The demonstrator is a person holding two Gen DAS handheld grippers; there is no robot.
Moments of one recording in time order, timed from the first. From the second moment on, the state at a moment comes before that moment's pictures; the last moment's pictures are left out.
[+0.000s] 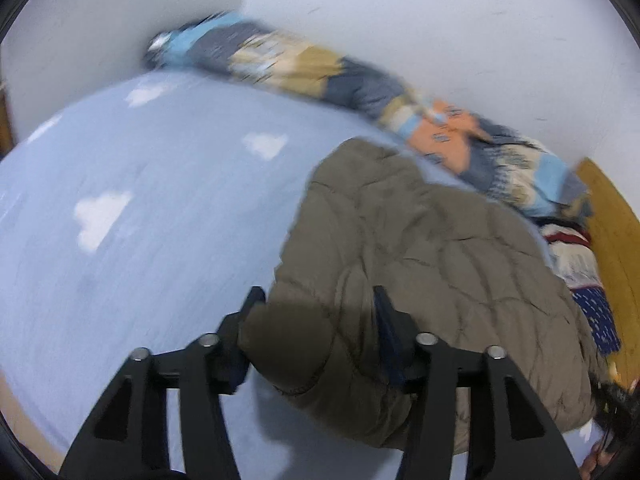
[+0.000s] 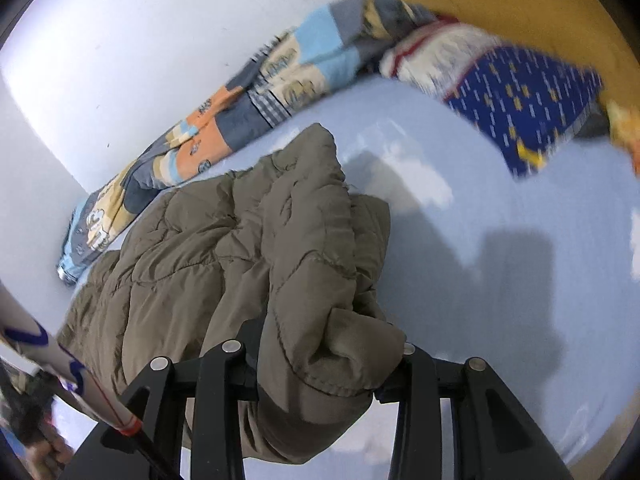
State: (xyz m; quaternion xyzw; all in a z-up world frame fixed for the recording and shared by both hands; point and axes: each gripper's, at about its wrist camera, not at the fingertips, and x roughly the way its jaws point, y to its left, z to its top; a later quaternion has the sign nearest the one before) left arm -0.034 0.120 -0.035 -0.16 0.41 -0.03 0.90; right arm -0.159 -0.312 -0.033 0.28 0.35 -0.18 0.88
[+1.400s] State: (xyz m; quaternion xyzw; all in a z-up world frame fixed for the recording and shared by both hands) left arm -0.036 -0.030 -0.056 0.03 0.38 -0.14 0.91; right arm -0.050 -0.194 -0.078 0.06 0.42 -0.13 0.90
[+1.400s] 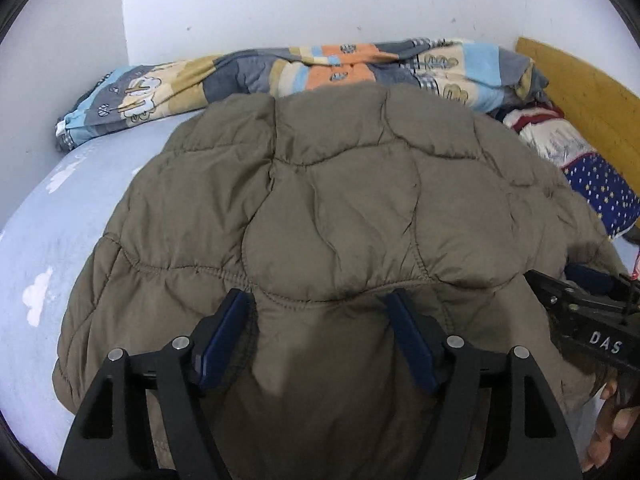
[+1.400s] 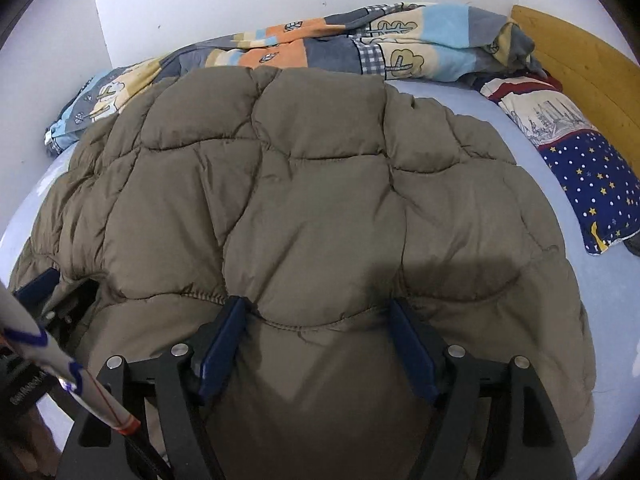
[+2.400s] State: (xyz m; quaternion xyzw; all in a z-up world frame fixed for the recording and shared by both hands) left arm -0.127 0.058 -0.018 -0.02 0.33 -0.10 0.94; right arm -0.144 -0.127 -0.022 0.08 0.35 -0.07 0.93
